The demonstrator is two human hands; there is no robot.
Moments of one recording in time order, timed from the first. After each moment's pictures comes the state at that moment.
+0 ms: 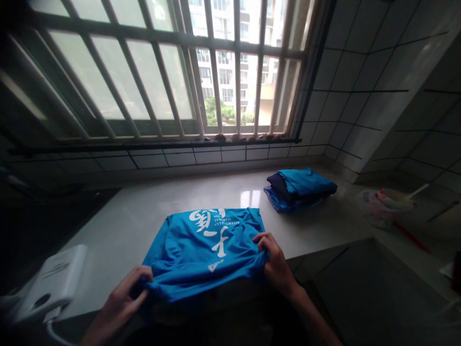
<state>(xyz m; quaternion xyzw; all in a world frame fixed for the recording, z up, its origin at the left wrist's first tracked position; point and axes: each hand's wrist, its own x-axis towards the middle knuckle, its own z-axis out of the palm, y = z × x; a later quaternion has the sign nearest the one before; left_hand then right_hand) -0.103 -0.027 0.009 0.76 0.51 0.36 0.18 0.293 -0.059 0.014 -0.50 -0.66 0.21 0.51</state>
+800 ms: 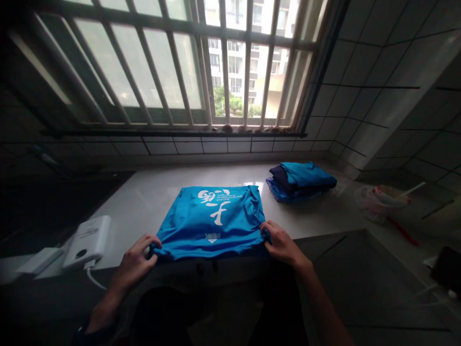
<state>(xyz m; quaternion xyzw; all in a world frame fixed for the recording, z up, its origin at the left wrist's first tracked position) -0.107 -0.026 0.004 0.75 0.57 0.32 0.08 0.338 -0.061 0.016 -0.51 -0.77 0.19 0.34</state>
